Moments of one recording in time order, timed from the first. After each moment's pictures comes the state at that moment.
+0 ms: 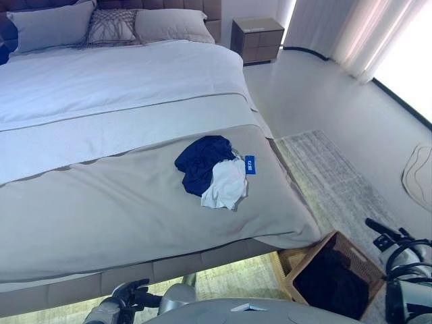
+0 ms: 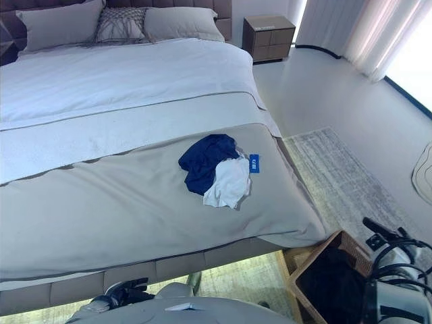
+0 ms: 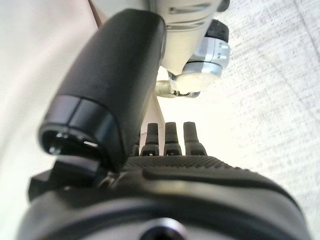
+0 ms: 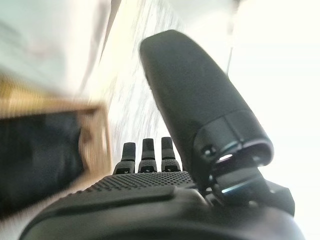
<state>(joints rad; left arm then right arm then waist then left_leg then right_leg) 0.03 0.35 -0.12 1.28 -0.17 -0.05 -0.15 -0.23 -0.52 -0.36 1.19 0.84 -0.05 -0.25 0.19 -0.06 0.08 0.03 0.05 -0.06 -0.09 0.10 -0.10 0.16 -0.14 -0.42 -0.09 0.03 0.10</state>
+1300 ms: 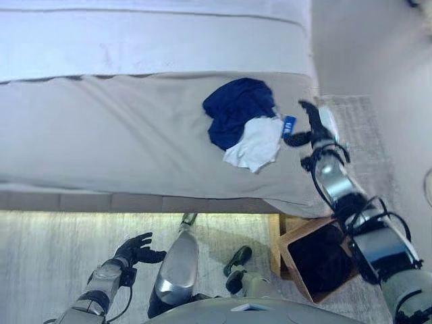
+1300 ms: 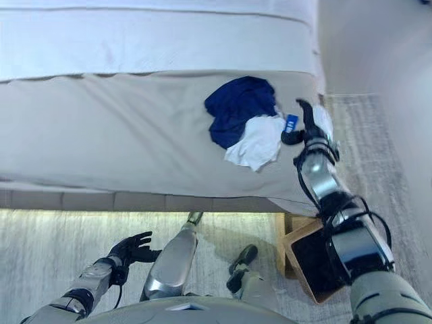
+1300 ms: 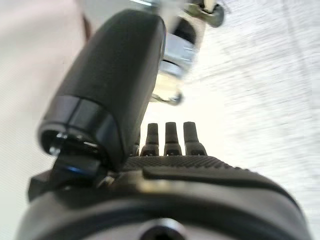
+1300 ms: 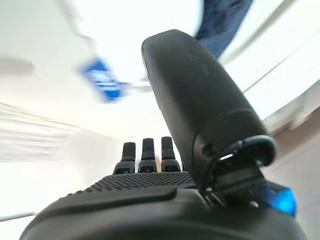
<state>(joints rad) -0.09 0.38 -0.18 1.14 -0.24 -0.09 -0.15 -0.80 -0.57 0.38 0.80 -0.21 0.04 -0.34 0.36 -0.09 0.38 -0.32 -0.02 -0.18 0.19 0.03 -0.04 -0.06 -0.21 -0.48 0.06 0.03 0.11</state>
